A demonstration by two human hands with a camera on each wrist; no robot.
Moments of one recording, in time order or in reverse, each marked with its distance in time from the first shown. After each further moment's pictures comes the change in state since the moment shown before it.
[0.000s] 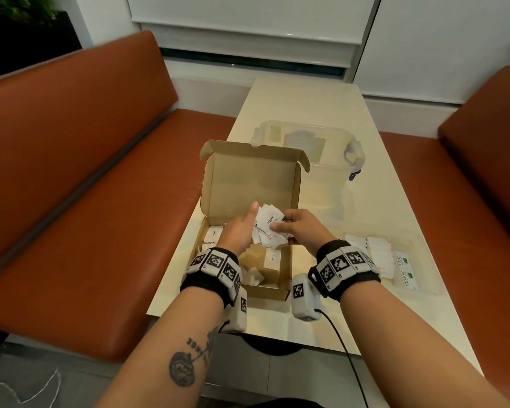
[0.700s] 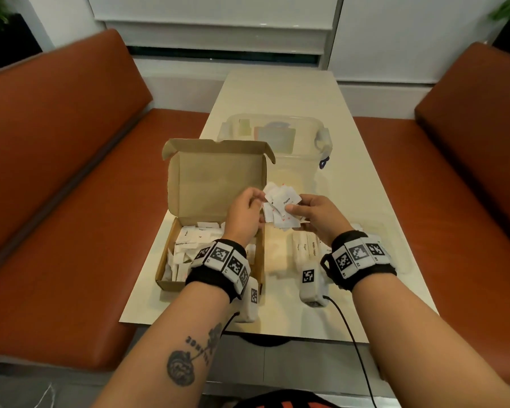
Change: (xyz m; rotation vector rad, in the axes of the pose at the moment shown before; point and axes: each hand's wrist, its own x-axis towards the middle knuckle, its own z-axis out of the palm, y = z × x) left_hand -0.002 0.042 0.055 -0.164 0.061 0.306; right_hand -0.022 0.023 -0.072 0.289 0.129 -0.006
